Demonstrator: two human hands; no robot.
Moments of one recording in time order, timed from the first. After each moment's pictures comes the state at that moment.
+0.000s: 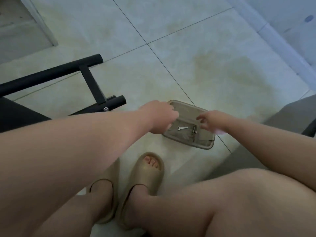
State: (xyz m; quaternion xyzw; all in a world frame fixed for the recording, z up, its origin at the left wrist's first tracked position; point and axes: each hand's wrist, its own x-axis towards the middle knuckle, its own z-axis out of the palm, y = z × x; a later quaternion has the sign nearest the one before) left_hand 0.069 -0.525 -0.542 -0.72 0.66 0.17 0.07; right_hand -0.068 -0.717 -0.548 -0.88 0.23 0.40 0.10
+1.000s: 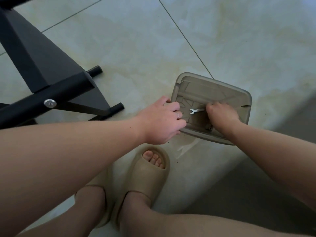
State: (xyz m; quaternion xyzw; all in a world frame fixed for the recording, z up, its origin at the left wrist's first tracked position) left_hand 0.055 -0.520 -0.669 -0.65 0.75 0.12 0.01; right_hand -0.085 -0.730 -0.716 -0.91 0.20 0.35 -0.10
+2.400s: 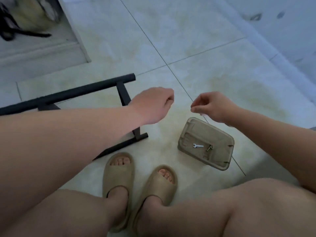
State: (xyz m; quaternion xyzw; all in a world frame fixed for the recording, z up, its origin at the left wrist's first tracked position) left_hand 0.128 -0.451 -0.471 -0.85 0.45 0.15 -0.21; right_hand 0.017 -0.650 -0.456 -0.88 0.25 0.10 0.38
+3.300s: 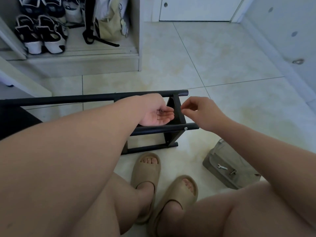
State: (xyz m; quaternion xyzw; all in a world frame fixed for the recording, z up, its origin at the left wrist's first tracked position) left_hand 0.169 -0.312 -0.432 -0.59 -0.18 0.52 -0.59; right_hand 0.090 -0.487 -0.422 -0.93 0.09 0.07 0.35
